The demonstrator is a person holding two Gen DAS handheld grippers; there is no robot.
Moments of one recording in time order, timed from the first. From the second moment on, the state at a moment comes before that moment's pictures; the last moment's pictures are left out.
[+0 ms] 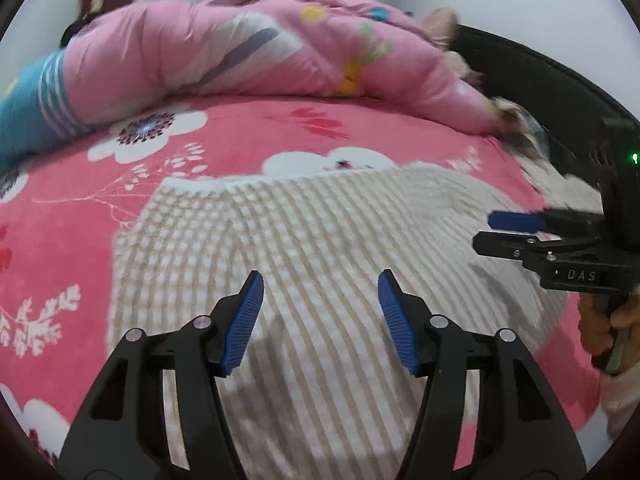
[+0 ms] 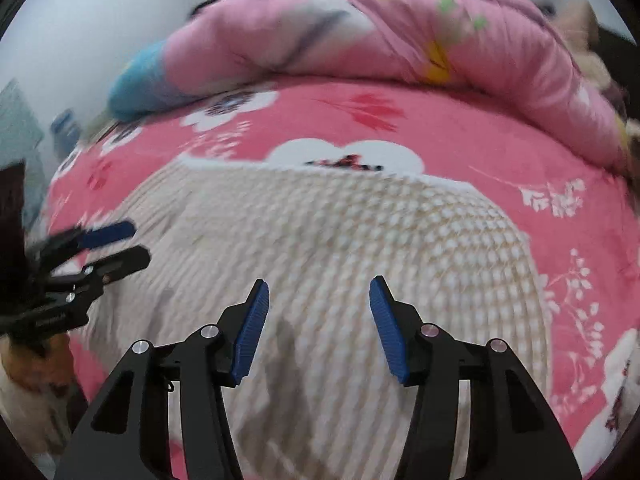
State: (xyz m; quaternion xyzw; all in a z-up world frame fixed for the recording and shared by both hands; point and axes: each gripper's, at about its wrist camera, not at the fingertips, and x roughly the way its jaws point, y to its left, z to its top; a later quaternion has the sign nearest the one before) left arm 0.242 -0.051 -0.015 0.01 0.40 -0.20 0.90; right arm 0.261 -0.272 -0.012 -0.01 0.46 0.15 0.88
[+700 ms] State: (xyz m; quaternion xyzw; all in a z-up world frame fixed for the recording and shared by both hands) left arm 0.146 -0.044 -0.045 0.00 0.39 -0.13 0.91; right arm 0.165 -0.257 -0.034 -0.03 0.45 0.12 0.88
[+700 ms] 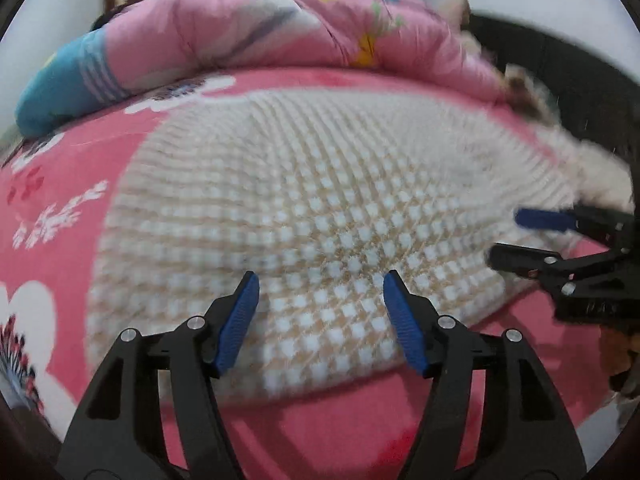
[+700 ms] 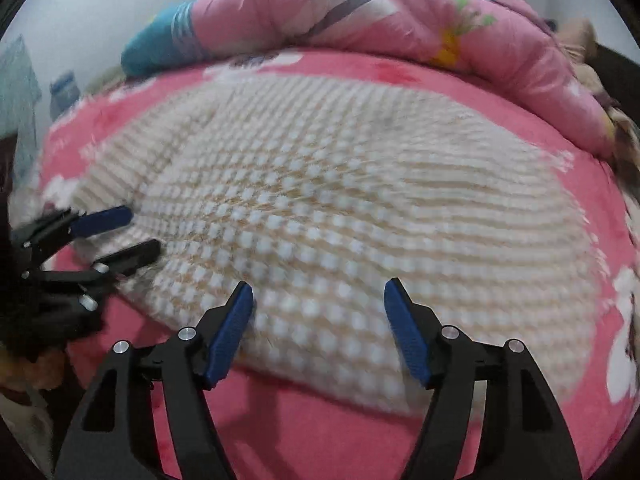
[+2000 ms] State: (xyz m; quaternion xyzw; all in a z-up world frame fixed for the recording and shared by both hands) left arm 0.061 -0.033 0.038 -0.02 0.31 -0.04 0.95; right arm 0.076 -0.281 0.046 0.00 0.35 0.05 0.93
